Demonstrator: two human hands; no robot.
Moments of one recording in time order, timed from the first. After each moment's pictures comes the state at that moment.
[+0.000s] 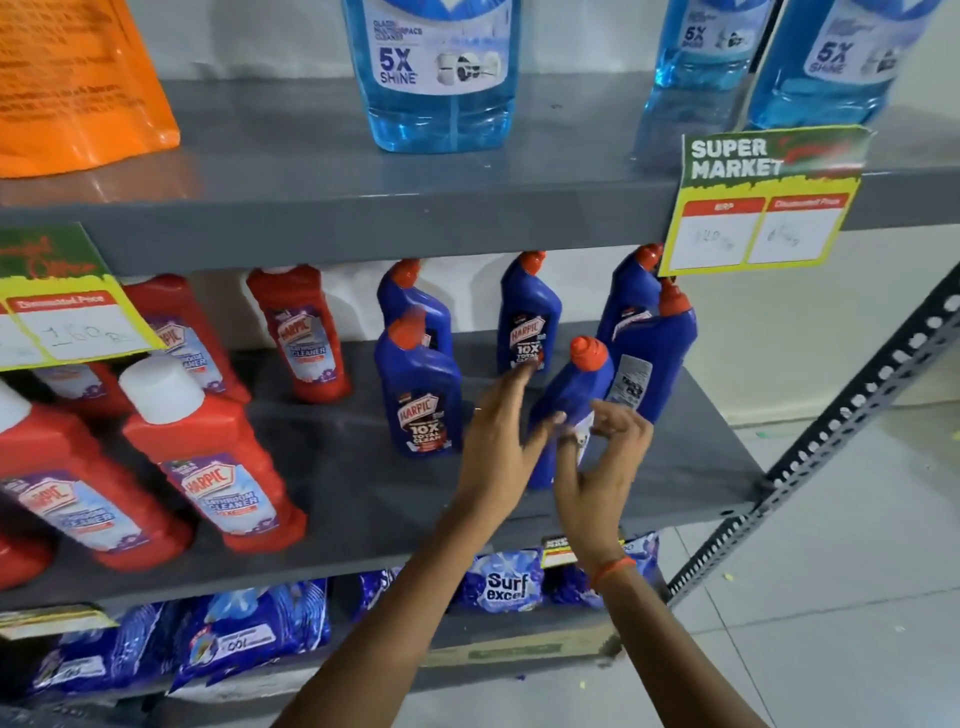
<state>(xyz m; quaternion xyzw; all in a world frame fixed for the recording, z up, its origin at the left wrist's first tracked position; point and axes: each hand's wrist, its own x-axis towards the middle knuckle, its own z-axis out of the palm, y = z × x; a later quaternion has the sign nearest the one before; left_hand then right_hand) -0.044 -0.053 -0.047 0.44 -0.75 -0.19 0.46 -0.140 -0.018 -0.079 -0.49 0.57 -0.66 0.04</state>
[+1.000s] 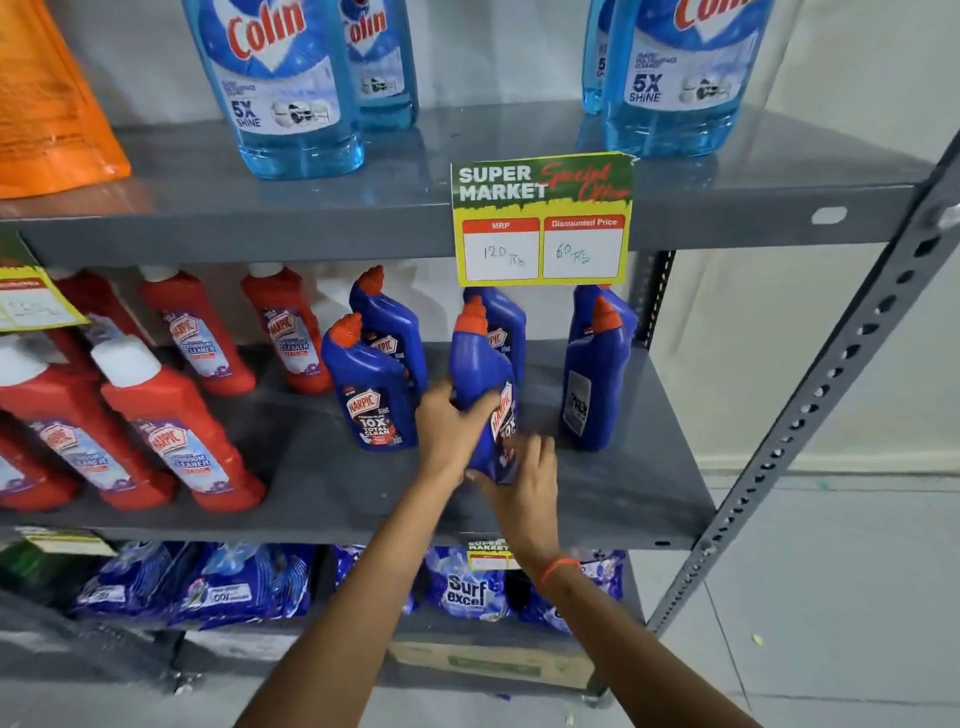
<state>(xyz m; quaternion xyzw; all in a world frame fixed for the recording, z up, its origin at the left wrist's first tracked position) -0.121 -0.052 -0.026 0.61 -0.51 -0.28 0.54 -0.200 -0.026 -0.113 -0.61 0.58 -0.50 0.22</state>
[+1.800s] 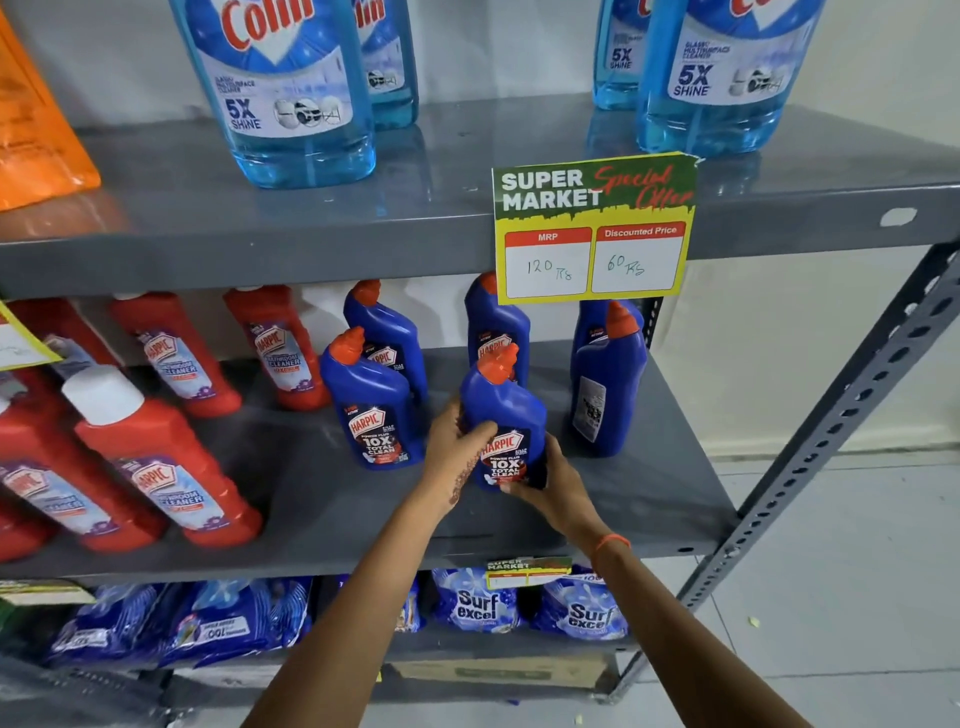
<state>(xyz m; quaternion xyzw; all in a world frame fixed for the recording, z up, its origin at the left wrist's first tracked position) -0.087 -0.080 -0.059 0.50 -0.50 -0.51 0.49 -0.231 -0.067 -0.125 -0.59 0.57 -0.38 0.43</state>
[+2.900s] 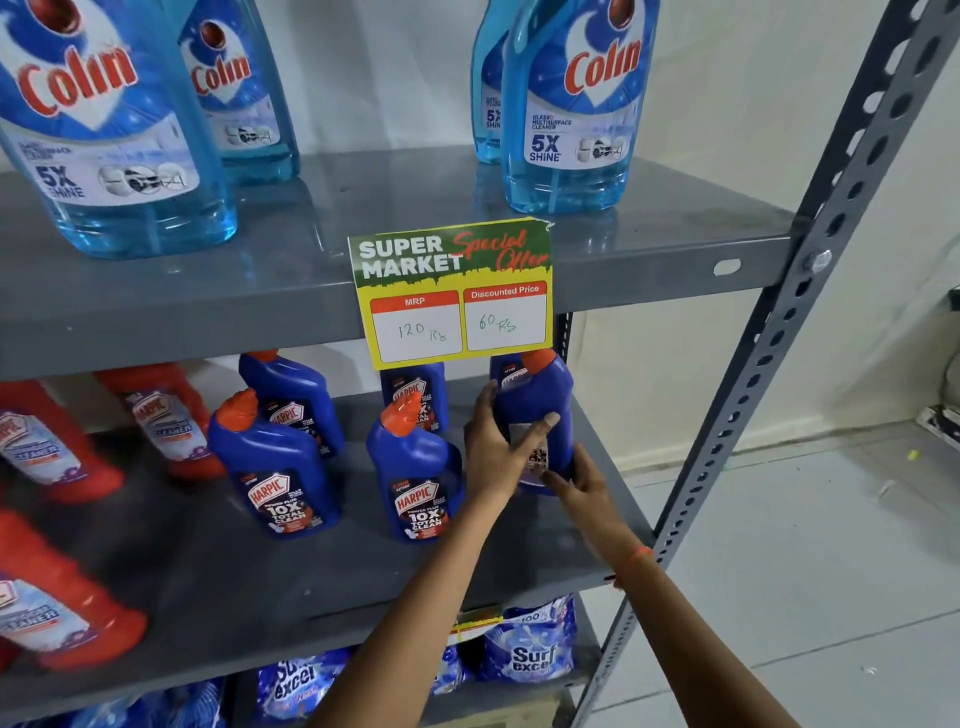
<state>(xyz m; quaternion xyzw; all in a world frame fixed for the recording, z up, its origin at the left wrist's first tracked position) -0.219 -0.115 -0.058 0.49 -0.62 -0.39 0.48 -0.336 -0.070 -0.108 -0.48 0.56 -0.54 0.41</state>
